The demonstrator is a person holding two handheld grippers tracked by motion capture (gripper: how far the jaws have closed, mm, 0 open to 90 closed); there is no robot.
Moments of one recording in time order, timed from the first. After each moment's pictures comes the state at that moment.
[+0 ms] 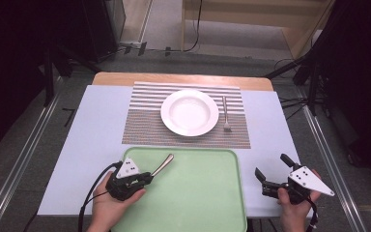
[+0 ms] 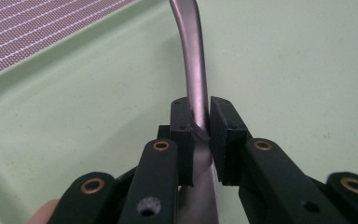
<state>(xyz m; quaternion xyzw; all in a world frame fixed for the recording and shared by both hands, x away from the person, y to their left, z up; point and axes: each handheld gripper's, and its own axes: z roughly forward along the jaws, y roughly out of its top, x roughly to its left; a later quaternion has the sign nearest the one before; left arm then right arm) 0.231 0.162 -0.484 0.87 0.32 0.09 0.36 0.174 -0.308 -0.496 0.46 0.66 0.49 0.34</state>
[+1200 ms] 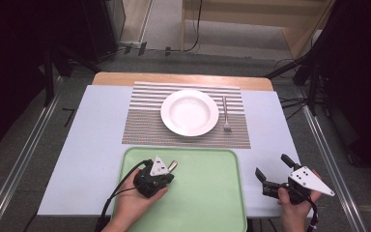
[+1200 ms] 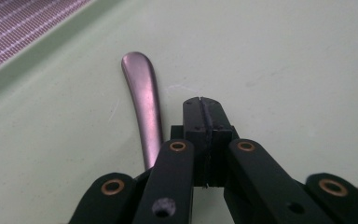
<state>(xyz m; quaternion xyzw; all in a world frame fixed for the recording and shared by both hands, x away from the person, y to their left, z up) 0.244 0.095 -0.496 0.90 0.28 0.09 0.33 0.173 -0.310 -0.497 0.47 0.65 0.49 0.33</state>
